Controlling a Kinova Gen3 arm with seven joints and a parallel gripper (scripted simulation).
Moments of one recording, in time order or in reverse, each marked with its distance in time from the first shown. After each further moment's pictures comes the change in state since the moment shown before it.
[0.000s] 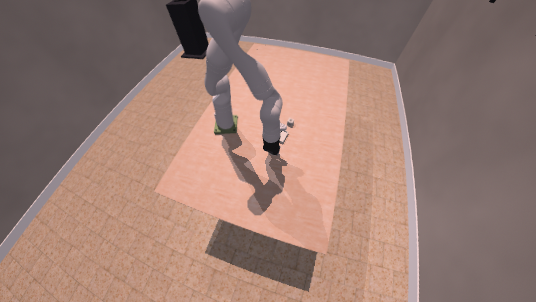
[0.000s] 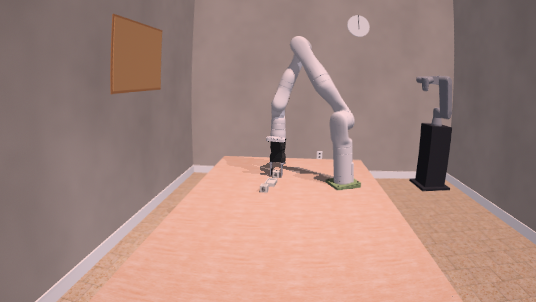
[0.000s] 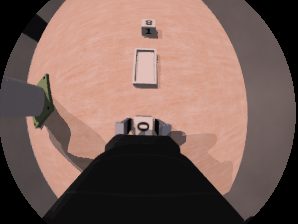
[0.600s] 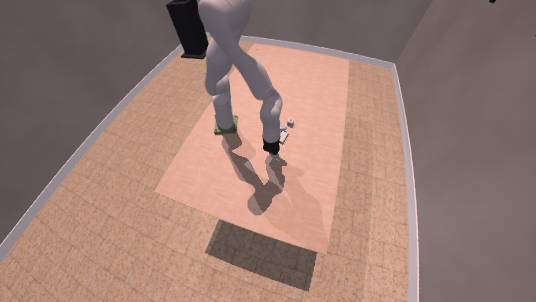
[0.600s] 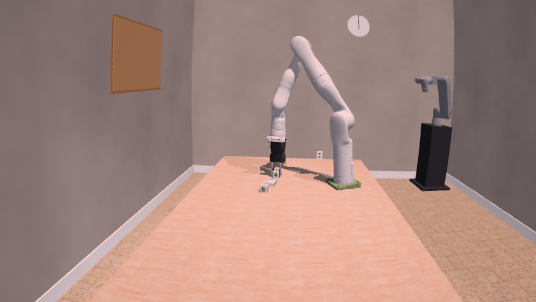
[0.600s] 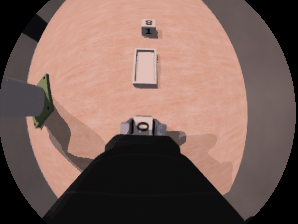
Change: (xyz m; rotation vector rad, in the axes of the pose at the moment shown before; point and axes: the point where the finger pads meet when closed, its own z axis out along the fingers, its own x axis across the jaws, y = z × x) arm 0.000 0.000 0.000 0.000 0.000 0.000
